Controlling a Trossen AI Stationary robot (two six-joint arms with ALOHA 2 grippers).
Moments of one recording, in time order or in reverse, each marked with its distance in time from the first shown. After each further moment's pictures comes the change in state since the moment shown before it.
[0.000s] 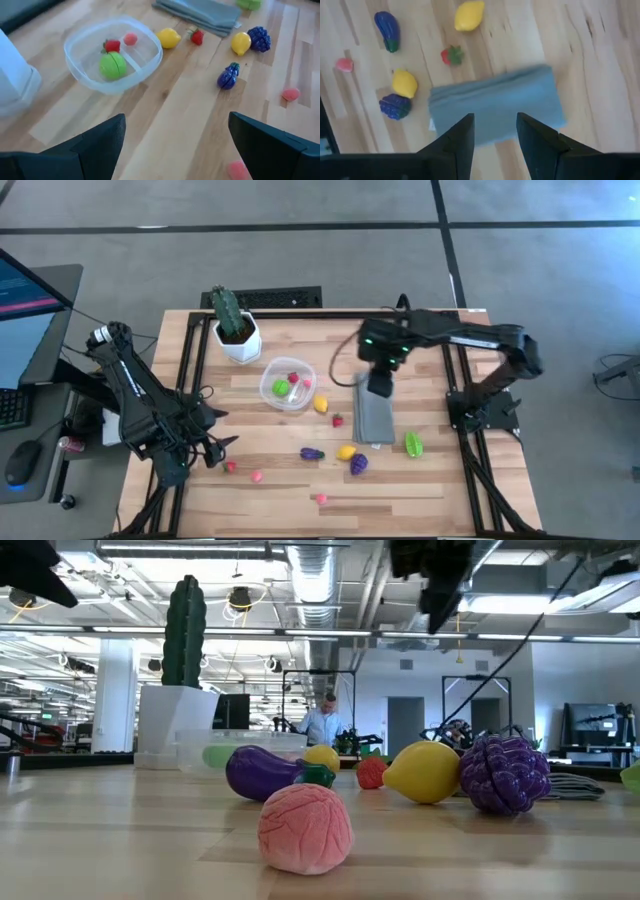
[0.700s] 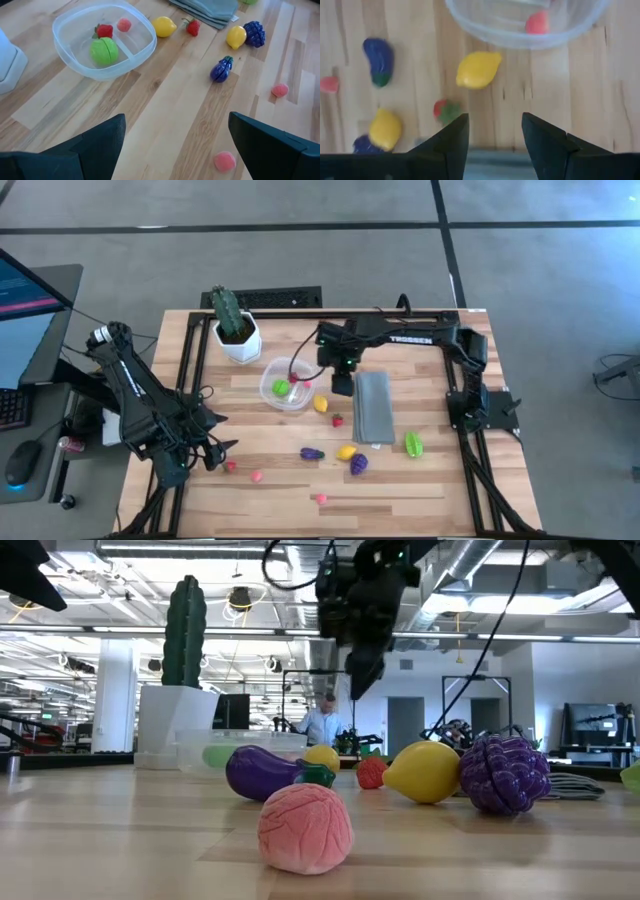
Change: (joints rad) left arm 0.000 0.000 0.000 0.039 0.062 -0.047; right arm -0.068 0.415 0.164 0.206 -0.180 -0.262
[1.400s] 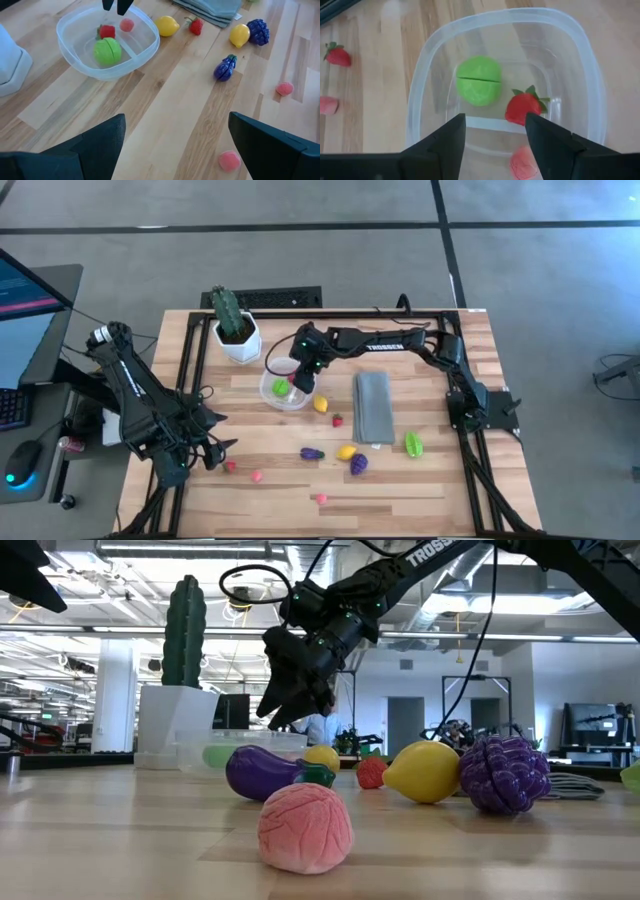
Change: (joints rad) left arm 0.000 0.000 0.000 -0.018 0.004 0.000; right arm 0.000 0.214 0.001 0.623 0.015 0.299
